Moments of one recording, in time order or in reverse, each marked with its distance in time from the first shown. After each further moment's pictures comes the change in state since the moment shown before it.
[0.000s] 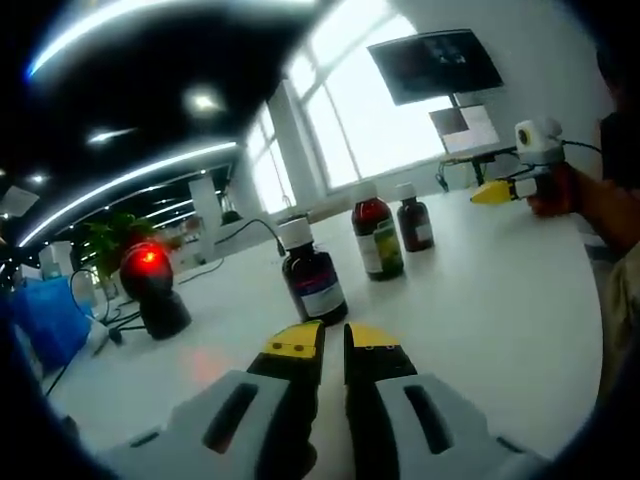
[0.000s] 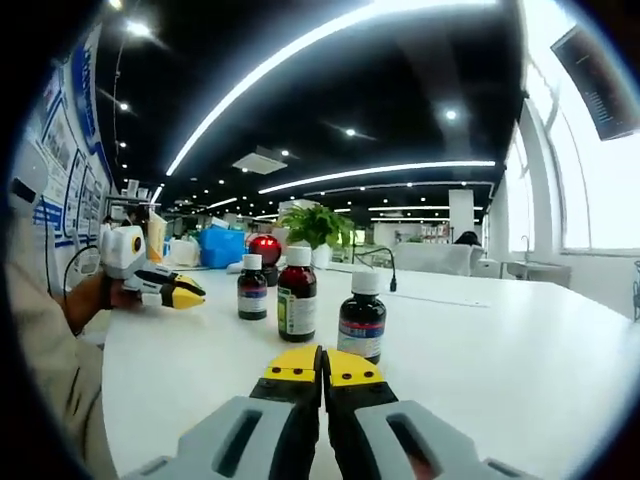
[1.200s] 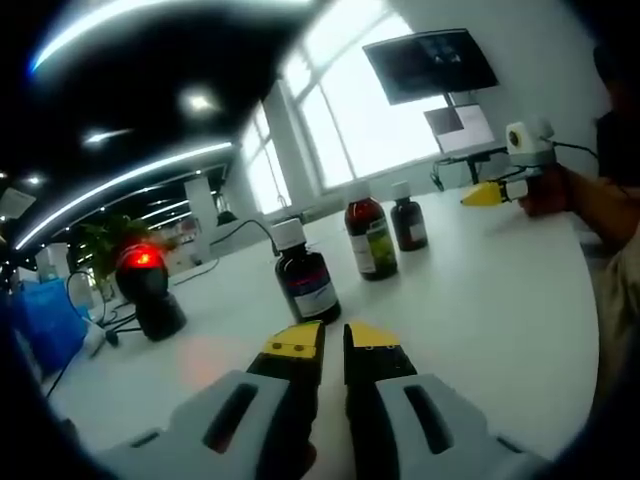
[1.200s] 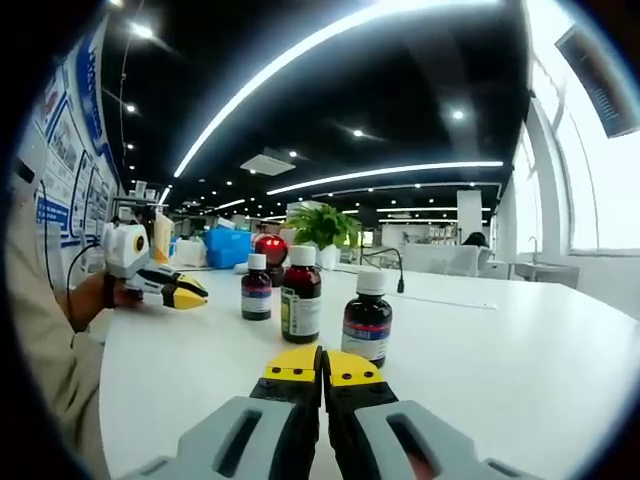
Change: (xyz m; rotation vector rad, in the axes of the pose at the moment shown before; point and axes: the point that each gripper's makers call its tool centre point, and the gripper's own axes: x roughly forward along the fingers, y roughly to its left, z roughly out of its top) left arm -0.001 -0.006 0.001 0.009 0.001 -0.020; right arm 0.007 0.001 0.001 -0.001 -0.003 0.030
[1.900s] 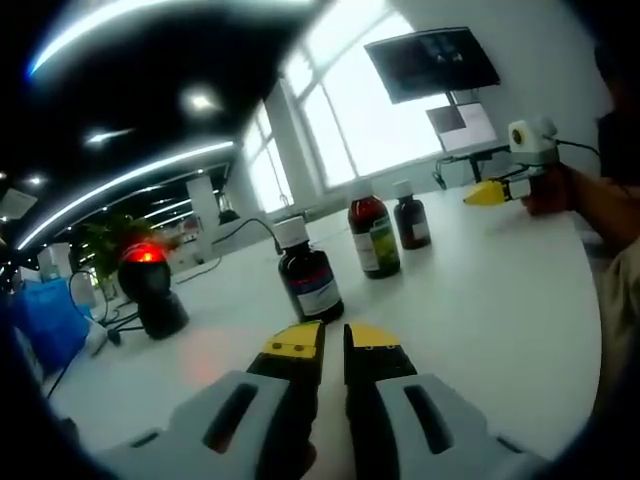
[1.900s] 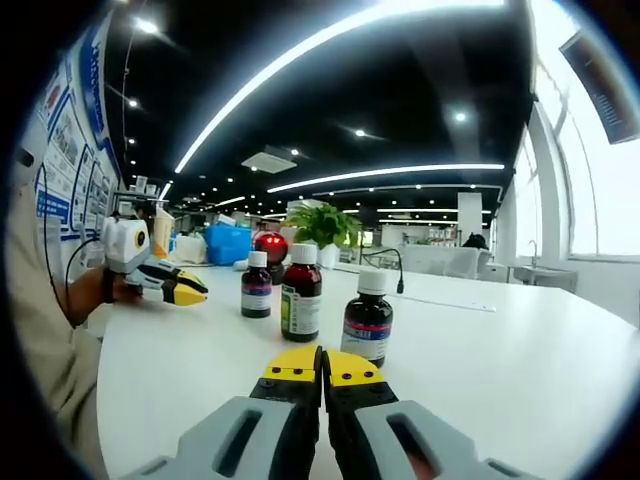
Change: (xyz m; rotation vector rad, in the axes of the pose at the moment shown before) left arm 0.000 0.003 -0.002 -0.002 0.008 0.012; right arm 0.001 0.008 0.000 -0.023 0.004 0.000
